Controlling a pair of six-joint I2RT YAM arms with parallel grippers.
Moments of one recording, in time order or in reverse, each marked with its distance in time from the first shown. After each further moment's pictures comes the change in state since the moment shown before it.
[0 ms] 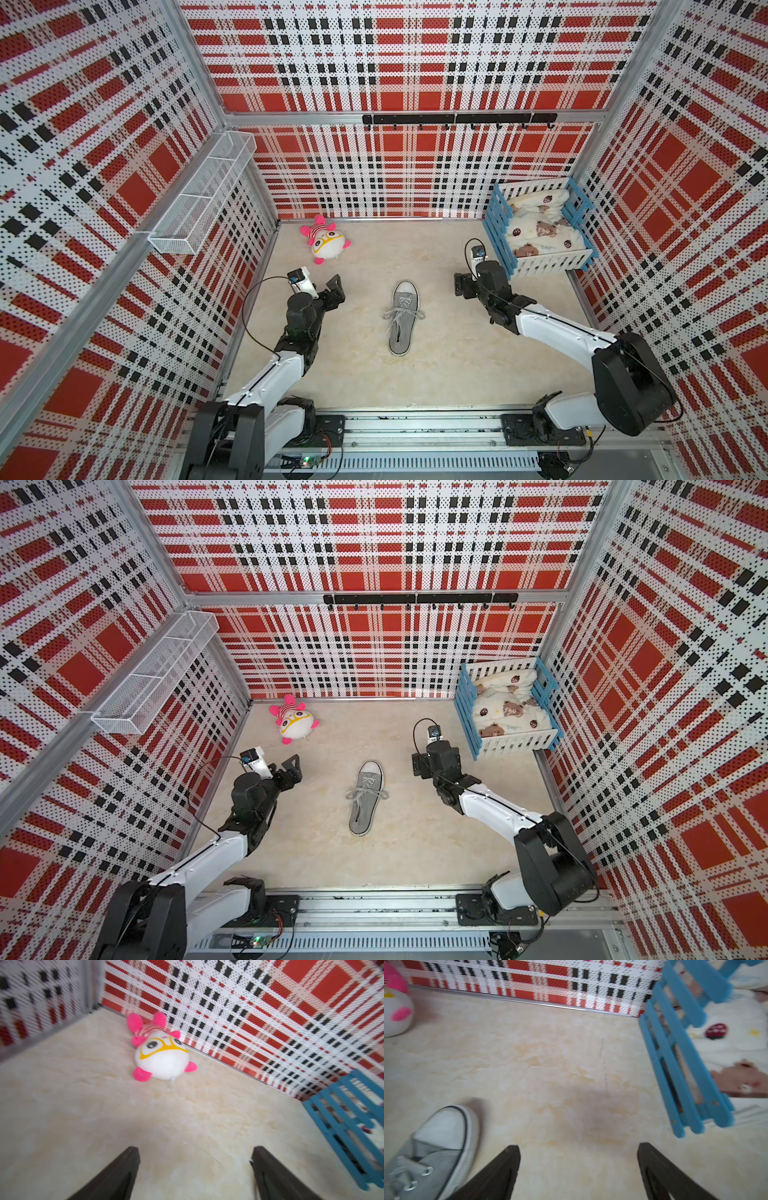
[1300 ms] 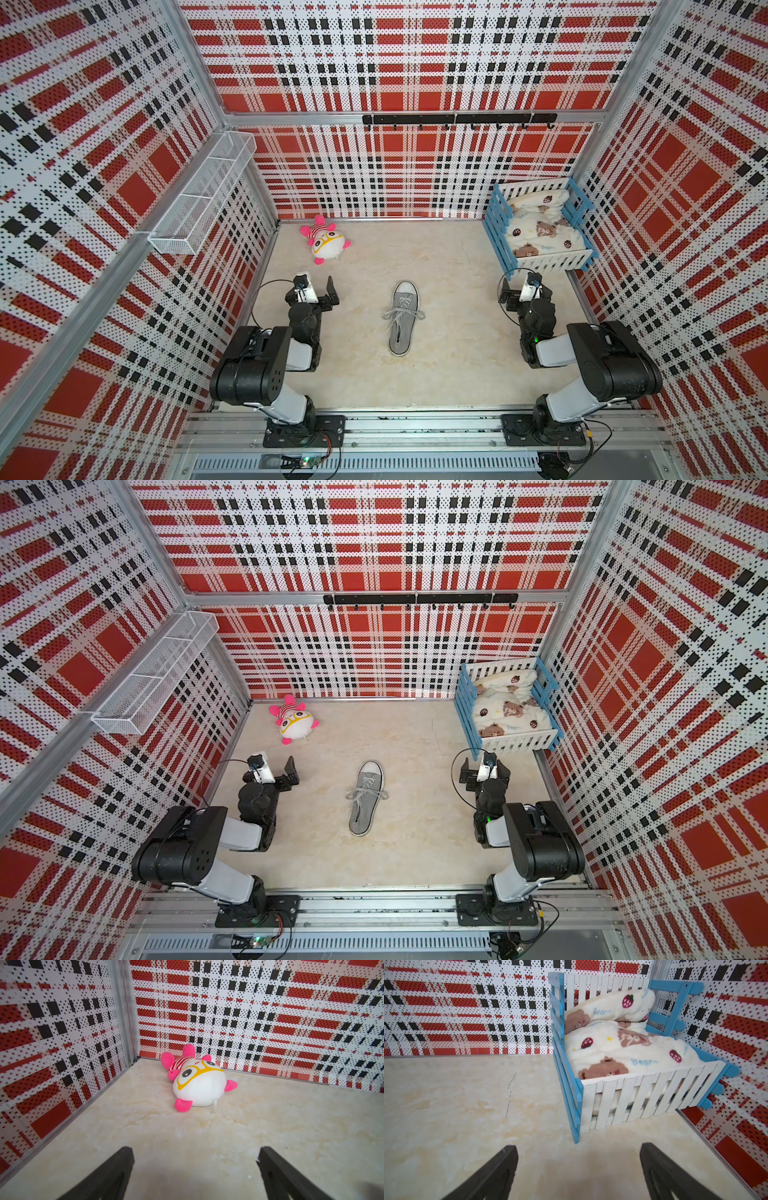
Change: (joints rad) left arm 0.045 0.488 -0.113 0.772 -0.083 0.340; right arm -0.402 0.173 -0.486 1.099 -0.163 -0.138
